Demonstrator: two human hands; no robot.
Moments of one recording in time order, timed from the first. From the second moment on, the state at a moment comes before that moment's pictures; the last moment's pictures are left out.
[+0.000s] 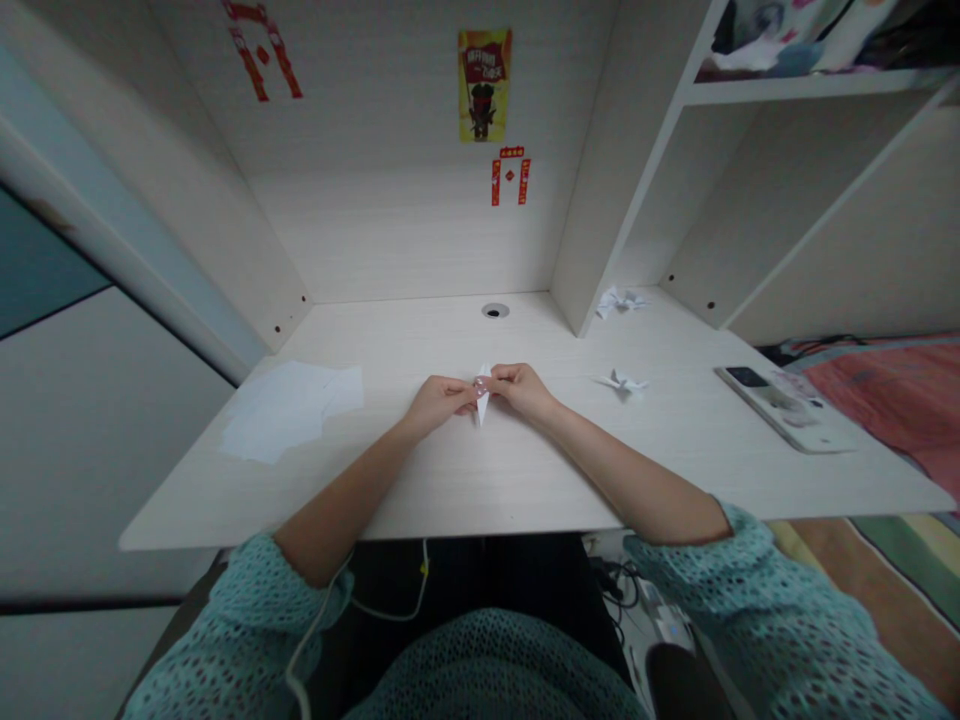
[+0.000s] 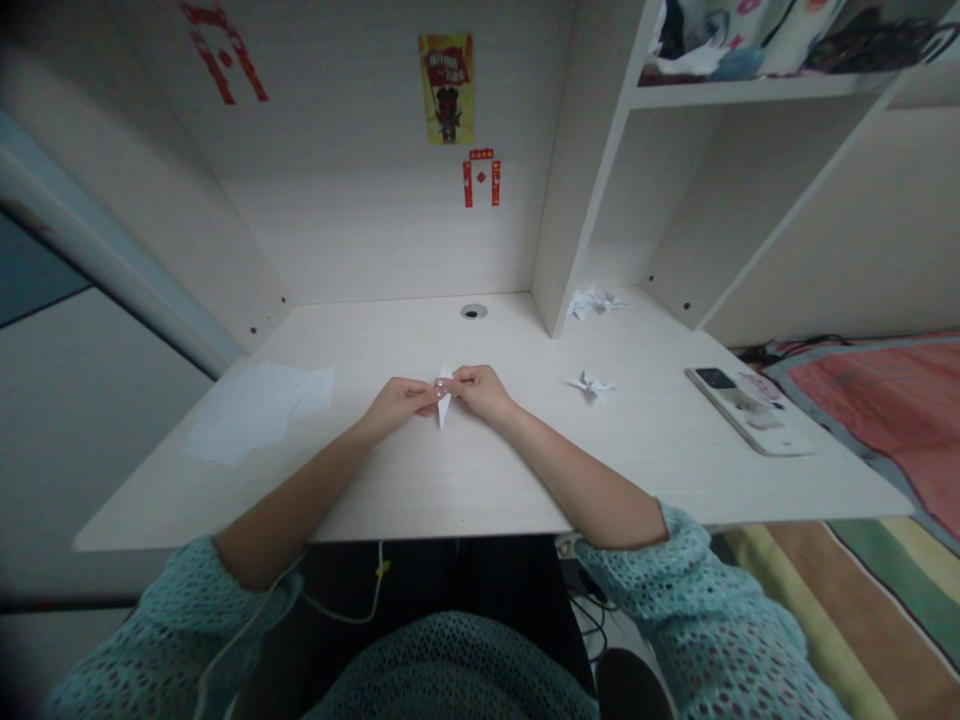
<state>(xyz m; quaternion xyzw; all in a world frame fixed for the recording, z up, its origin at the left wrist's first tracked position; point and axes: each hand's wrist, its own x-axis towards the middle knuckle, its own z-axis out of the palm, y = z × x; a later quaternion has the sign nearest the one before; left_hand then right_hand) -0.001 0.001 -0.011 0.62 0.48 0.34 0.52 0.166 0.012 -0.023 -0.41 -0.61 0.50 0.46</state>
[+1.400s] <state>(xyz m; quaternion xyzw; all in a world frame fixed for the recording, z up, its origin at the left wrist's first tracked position) -0.008 0.008 -0.002 0.51 0.48 0.47 0.54 0.164 0.004 -0.015 -0.33 -0.72 0.38 0.48</state>
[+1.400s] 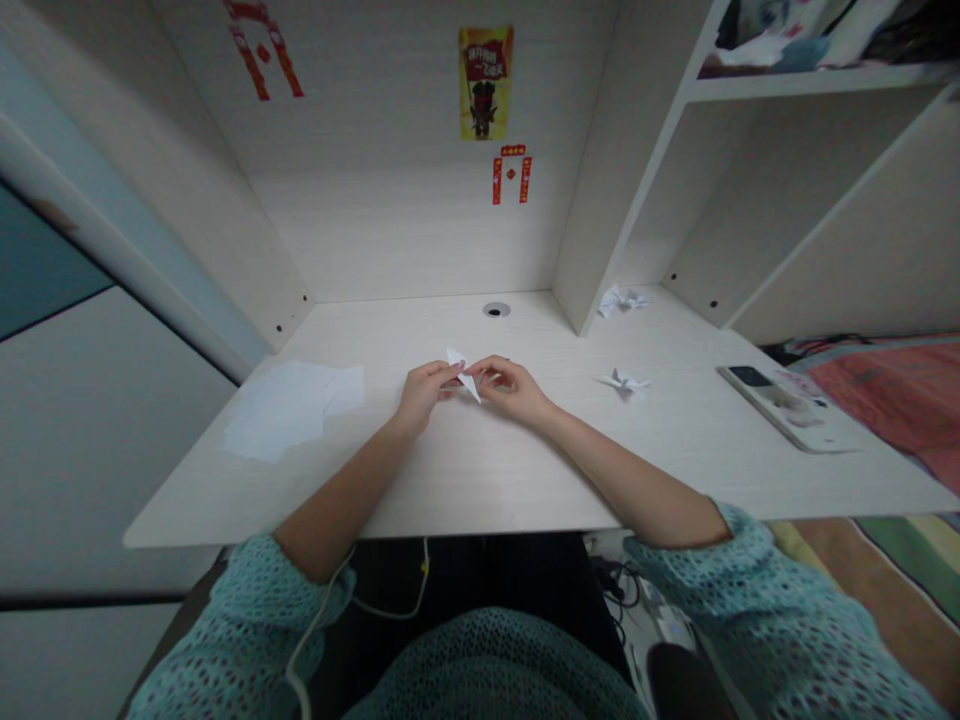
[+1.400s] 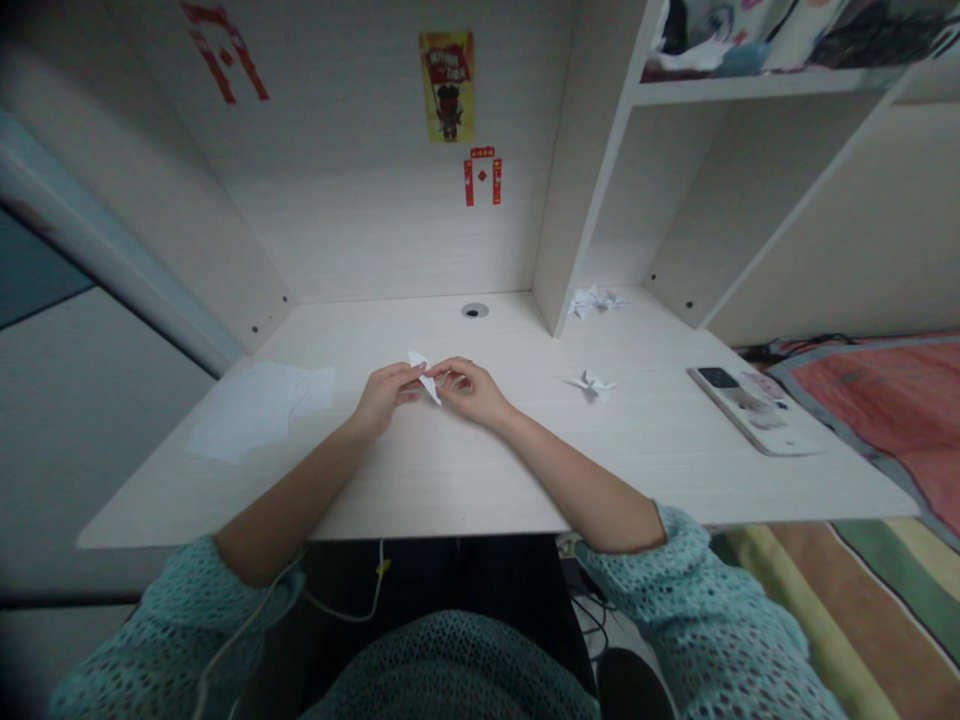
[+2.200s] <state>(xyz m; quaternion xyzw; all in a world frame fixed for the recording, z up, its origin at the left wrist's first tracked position) -0.005 0.006 0.001 0.55 0.49 0.37 0.57 0.172 0.002 -0.017 -0.33 -0.80 0.12 0.49</state>
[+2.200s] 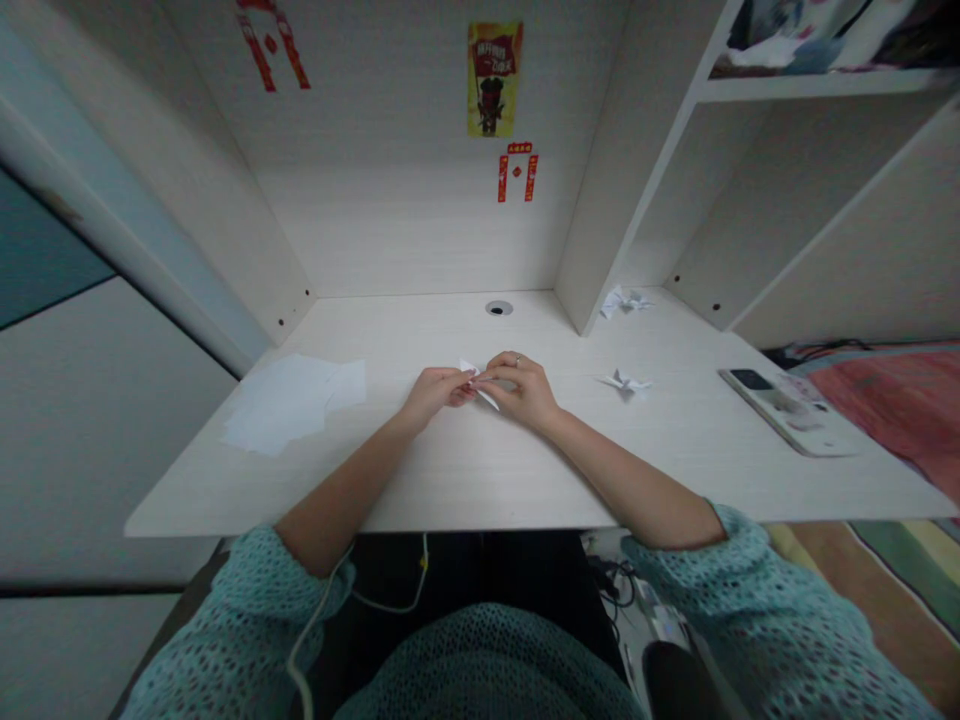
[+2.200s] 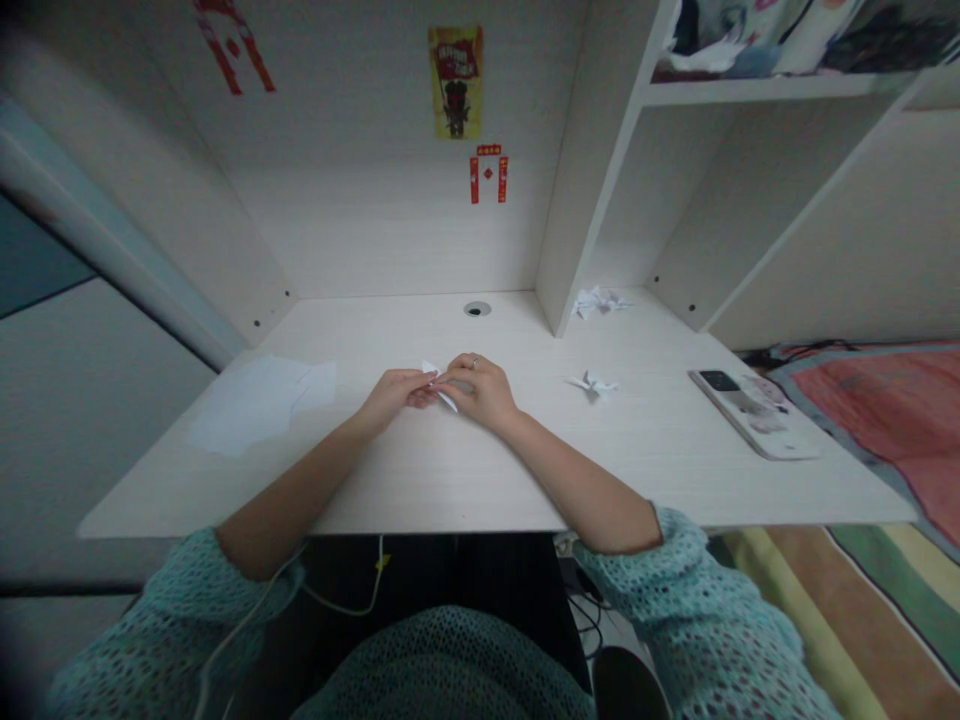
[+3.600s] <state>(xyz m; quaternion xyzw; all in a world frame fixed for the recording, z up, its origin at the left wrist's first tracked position) -0.001 0.004 -0.003 0.57 0.45 0.38 0.57 0.160 0.000 -0.017 -0.39 -0.69 0.26 0.55</state>
